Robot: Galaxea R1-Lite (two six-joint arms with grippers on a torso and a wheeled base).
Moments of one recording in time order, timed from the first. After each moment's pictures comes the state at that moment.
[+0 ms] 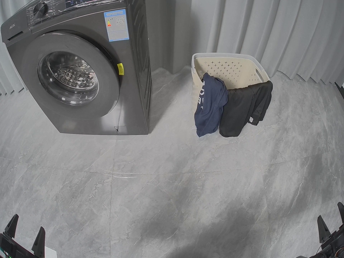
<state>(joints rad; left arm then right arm) 0.00 0.02 -0.02 0.01 0.02 -0.03 -0.01 0.02 -0.02 -0.01 0.02 0.00</state>
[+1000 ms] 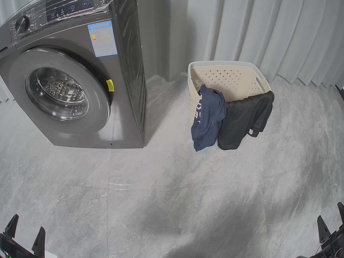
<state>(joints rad) 0.00 0.02 -0.02 0.01 0.02 -0.03 -0.01 0.02 -0.02 -0.01 0.02 0.00</state>
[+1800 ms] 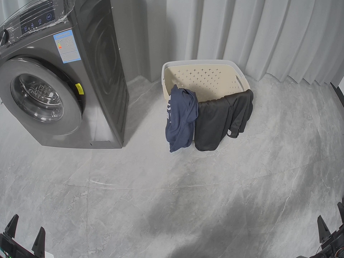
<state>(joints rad) 0.00 0.02 -0.02 0.01 0.02 -0.03 -0.01 0.02 -0.02 -0.01 0.02 0.00</state>
